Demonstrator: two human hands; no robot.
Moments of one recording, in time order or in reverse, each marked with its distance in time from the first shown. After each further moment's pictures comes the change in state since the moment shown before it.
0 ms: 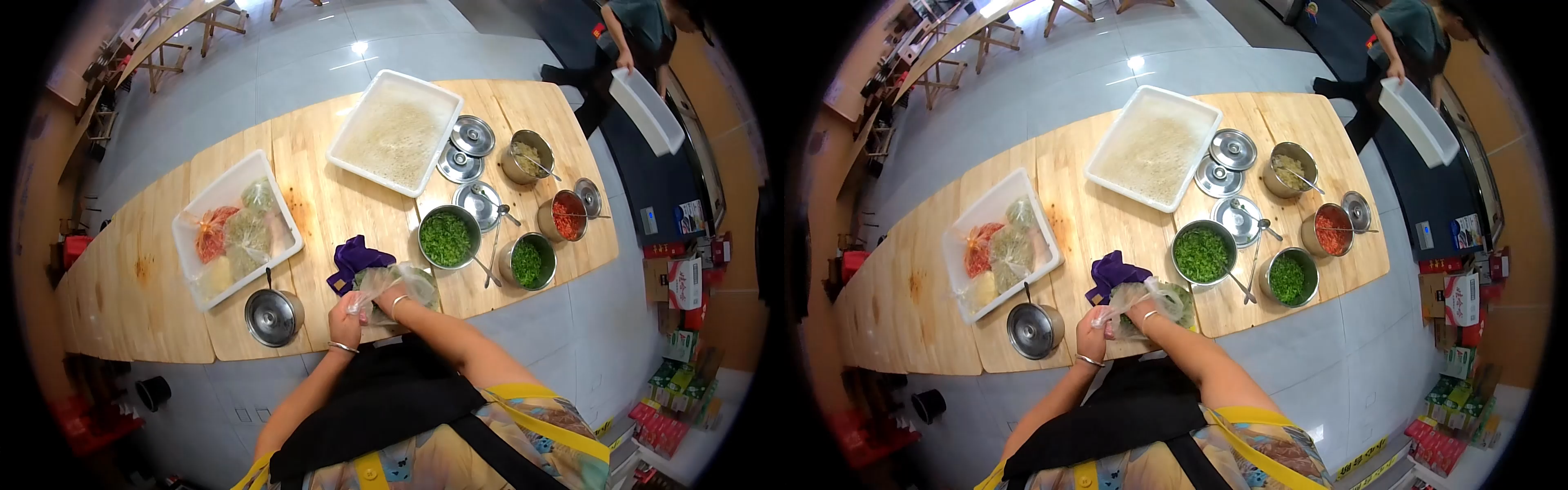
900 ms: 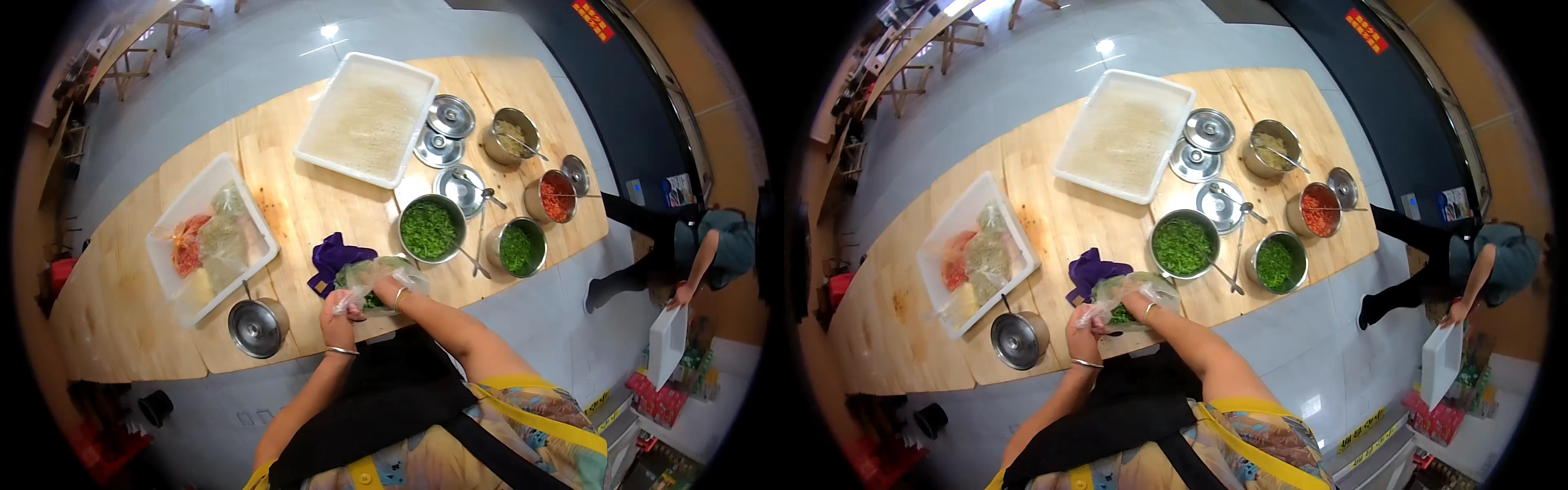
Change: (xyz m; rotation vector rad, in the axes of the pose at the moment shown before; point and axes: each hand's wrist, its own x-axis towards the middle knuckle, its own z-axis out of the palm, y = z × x) left_hand 0.016 -0.013 0.022 -0.325 0.094 -0.171; right_hand 0.000 0.047 0.024 0.620 0.107 -0.082
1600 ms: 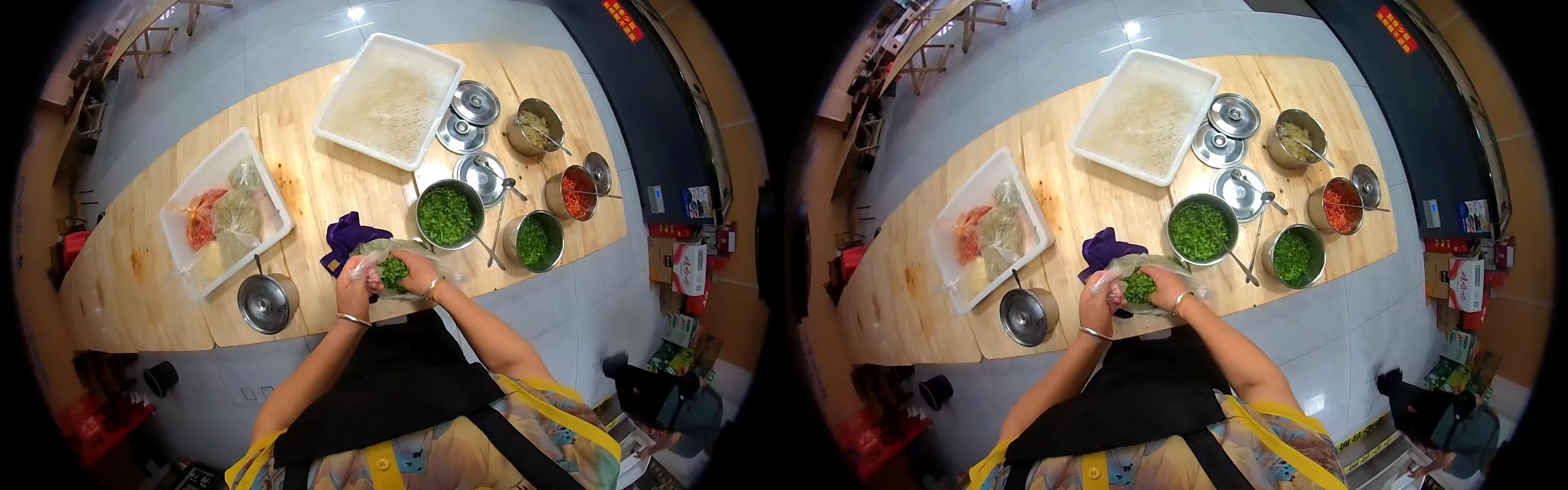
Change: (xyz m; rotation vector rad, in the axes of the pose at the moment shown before) left_hand 0.012 0.020 0.030 -0.052 -0.037 -0.079; right_hand -0.038 -0.015 -0.048 0.249 0.158 0.102
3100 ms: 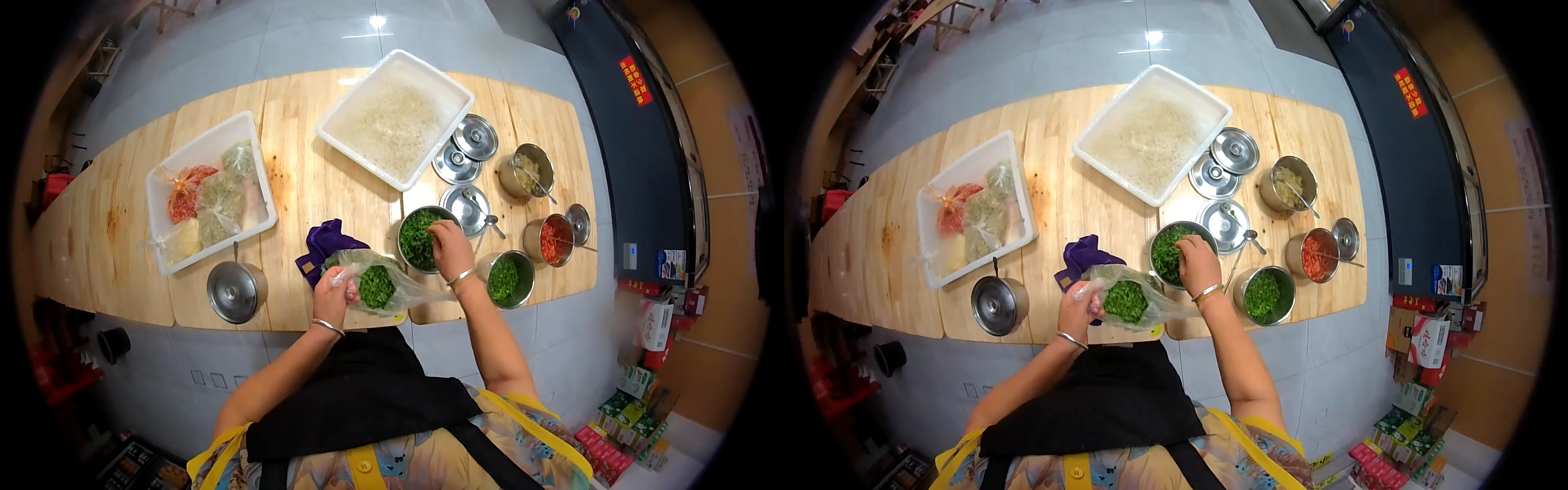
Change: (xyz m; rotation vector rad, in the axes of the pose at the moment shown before) left_hand -0.005 0.004 0.007 0.007 0.067 -0.033; right_hand 0.020 -0.004 -0.128 -0.453 0.348 -0.198
